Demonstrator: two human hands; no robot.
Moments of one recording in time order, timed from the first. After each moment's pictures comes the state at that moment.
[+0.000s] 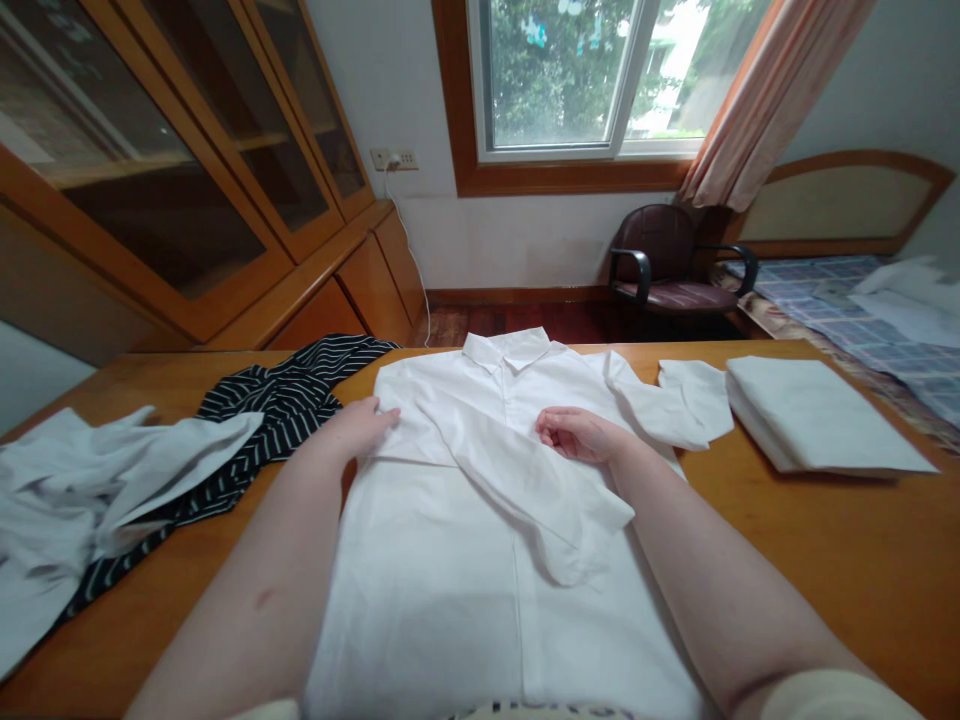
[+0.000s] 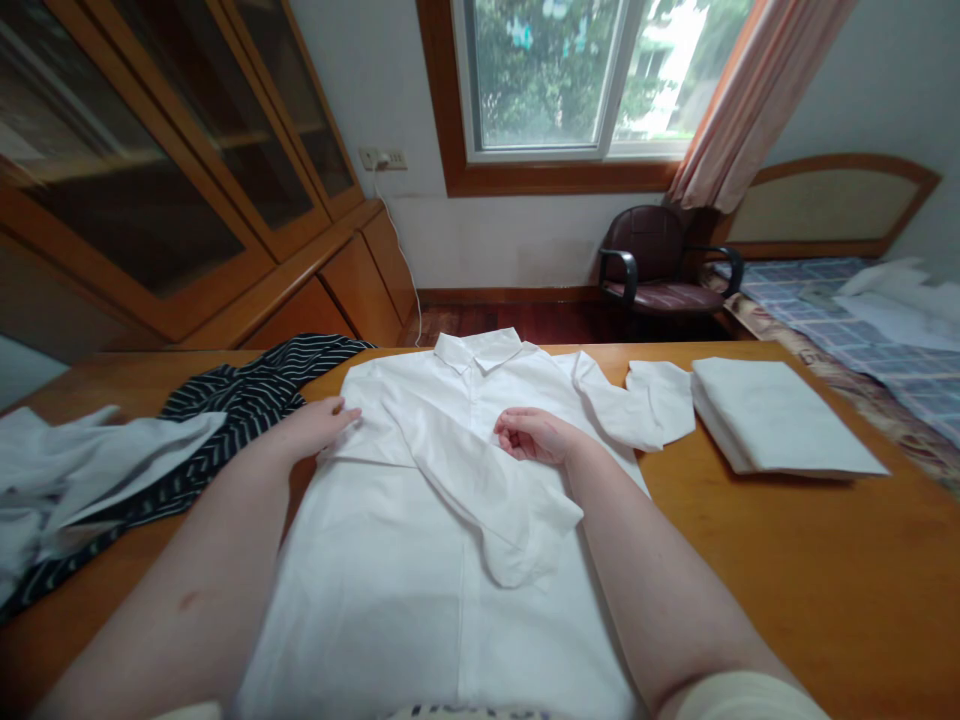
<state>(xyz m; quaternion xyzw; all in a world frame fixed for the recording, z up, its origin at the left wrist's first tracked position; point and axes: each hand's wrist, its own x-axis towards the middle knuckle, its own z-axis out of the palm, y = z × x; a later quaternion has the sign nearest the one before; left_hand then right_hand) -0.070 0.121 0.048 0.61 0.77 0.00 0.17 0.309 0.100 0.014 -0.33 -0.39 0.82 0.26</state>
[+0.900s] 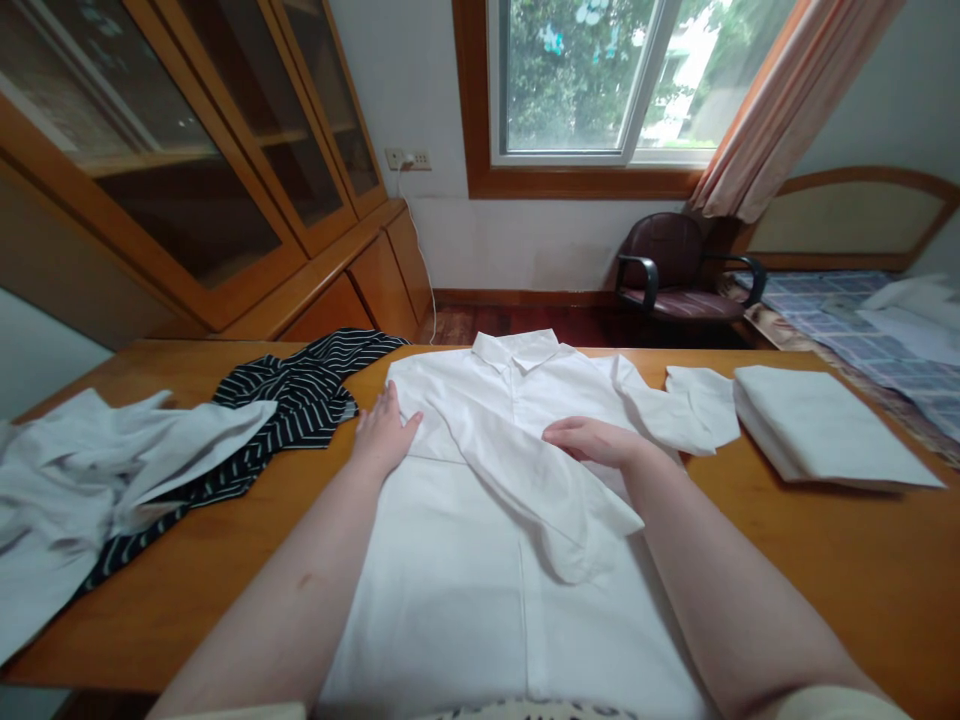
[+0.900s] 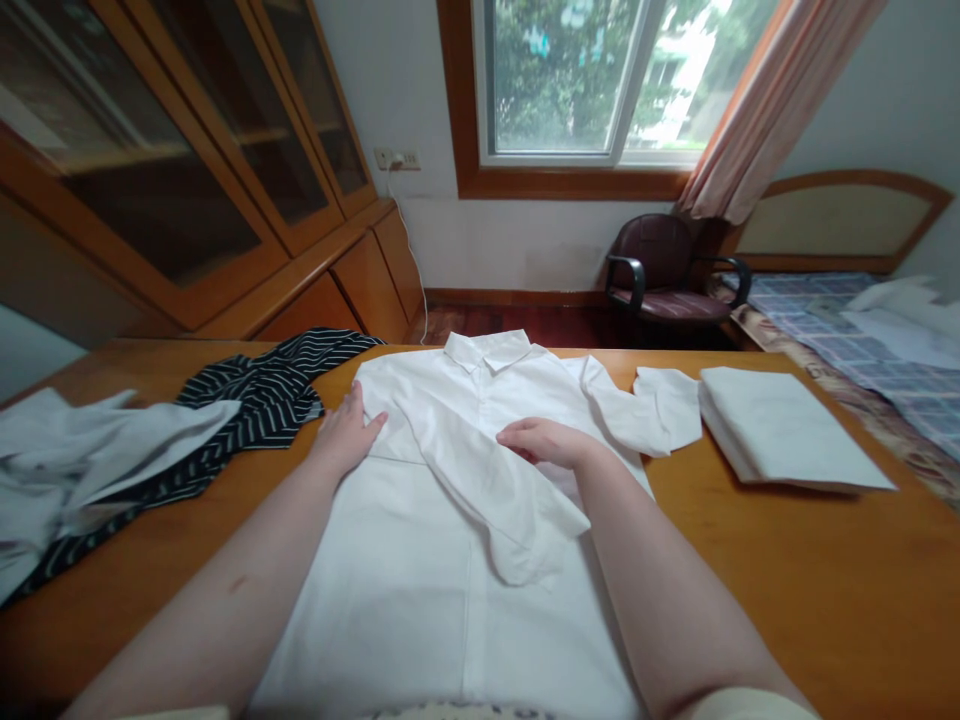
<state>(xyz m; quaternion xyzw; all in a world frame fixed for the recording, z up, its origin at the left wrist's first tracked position) -0.048 0.098 -0.005 0.64 0.76 0.09 0.07 0.307 0.084 0.051 -0.41 -0.60 0.67 0.14</state>
